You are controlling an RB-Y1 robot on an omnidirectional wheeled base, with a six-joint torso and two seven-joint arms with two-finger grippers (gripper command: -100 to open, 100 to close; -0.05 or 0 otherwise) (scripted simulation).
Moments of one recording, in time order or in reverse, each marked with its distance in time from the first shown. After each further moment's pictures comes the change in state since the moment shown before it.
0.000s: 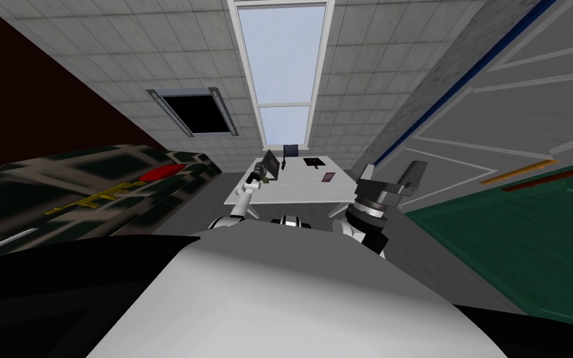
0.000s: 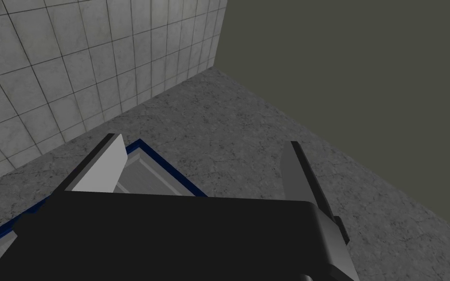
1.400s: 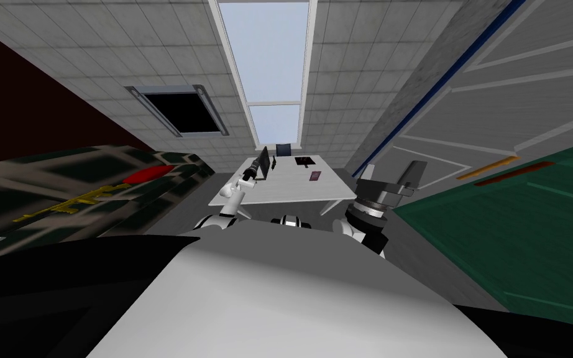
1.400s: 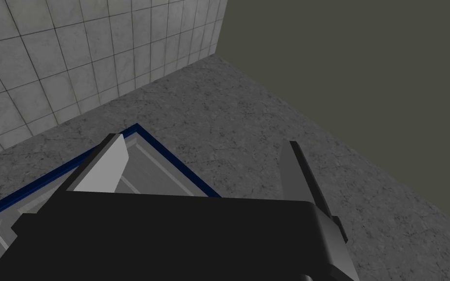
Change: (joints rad) left arm 0.016 0.172 -0.078 -0.099 -0.182 0.139 -0.165; right arm 0.000 0.000 0.000 0.000 0.000 0.000 0.000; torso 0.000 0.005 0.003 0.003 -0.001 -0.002
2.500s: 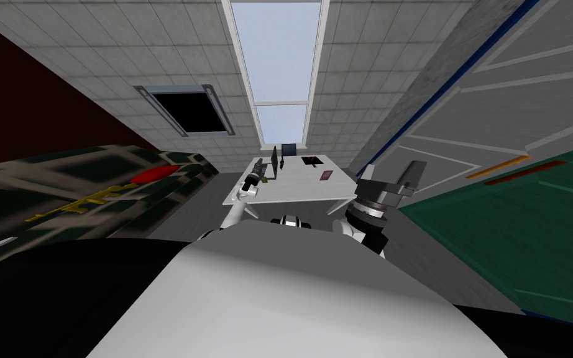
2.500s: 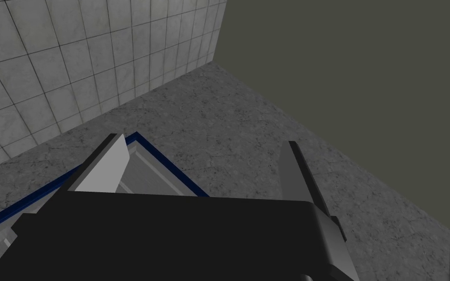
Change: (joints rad) left arm 0.197 -0.123 -0.008 -0.226 0.058 -0.199 -0.012; right arm 0.000 0.000 0.000 0.000 0.000 0.000 0.000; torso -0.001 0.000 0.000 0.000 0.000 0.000
